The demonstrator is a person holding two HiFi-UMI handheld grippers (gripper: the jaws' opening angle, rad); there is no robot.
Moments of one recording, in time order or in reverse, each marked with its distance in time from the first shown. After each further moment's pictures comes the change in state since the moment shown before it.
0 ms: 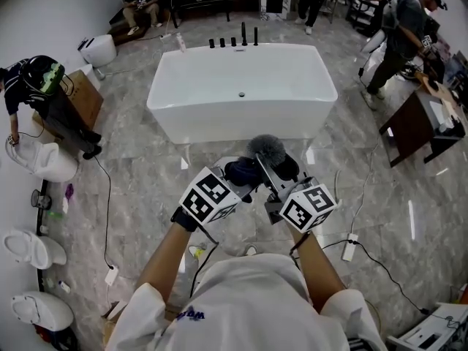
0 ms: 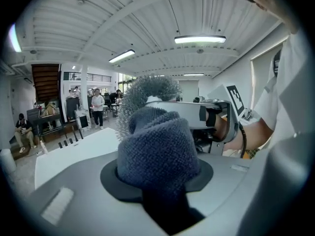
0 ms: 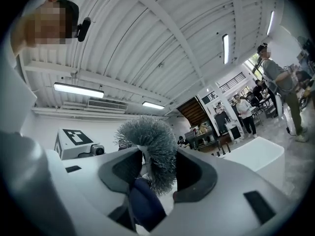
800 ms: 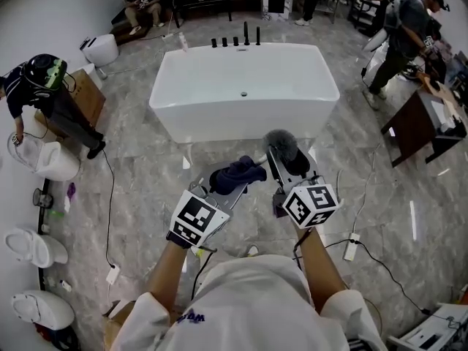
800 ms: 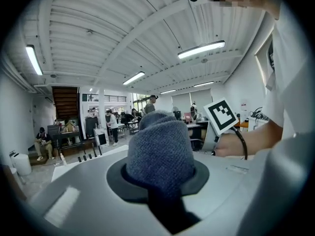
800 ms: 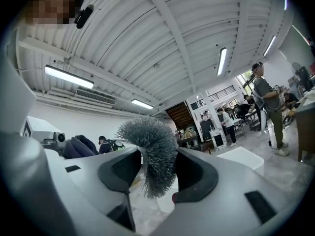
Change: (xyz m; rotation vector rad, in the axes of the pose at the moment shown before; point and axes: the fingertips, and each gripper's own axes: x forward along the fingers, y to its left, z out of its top) left arm -0.058 0.003 0.018 0.035 -0.203 0.222; right arm -0.008 -0.029 0.005 -0.090 -0.003 -0.186
